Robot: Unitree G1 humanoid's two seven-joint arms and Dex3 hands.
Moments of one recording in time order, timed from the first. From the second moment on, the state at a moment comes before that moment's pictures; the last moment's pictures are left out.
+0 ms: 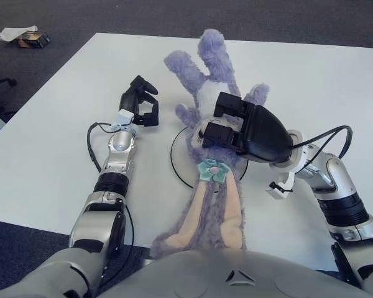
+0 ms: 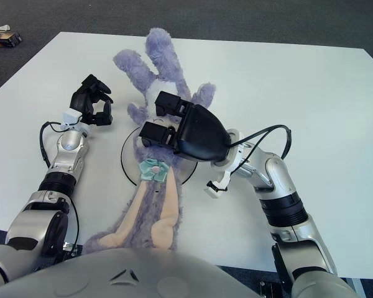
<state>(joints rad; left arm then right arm) -0.43 0.15 0.08 0.68 0.01 -0.56 0.00 -0.27 -0.46 0.18 -0.22 -0.86 -0.97 -0.15</state>
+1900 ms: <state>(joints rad) -0.45 0.16 0.07 0.70 0.04 -0.62 -0.01 -0.47 -1.06 0.26 -0.28 0.17 -0.61 0.80</state>
